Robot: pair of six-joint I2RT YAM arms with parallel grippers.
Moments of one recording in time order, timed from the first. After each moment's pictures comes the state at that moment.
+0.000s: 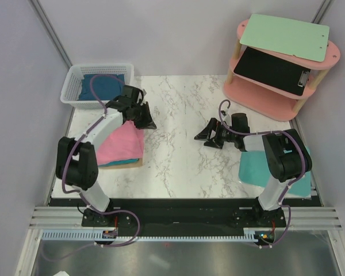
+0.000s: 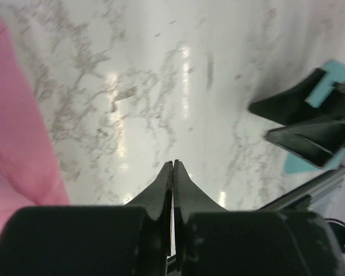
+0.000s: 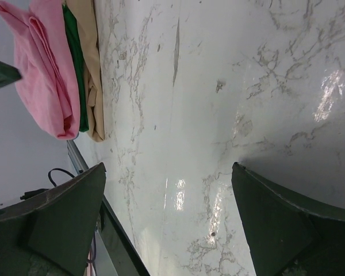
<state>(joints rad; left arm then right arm) -0.30 1.64 1.32 -0.56 0.35 -0.52 0.21 1.78 0.74 0.37 -0.74 0.71</state>
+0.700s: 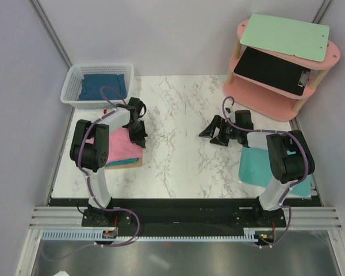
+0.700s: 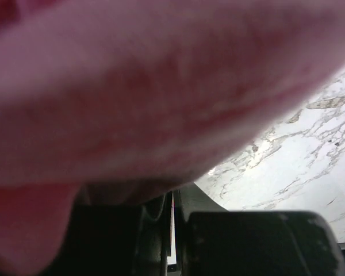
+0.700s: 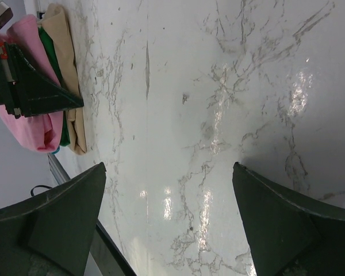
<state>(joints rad) -0.27 1.95 1.33 -0.78 0.10 -0.48 0.16 1.76 0.80 0.22 -0.67 0.64</state>
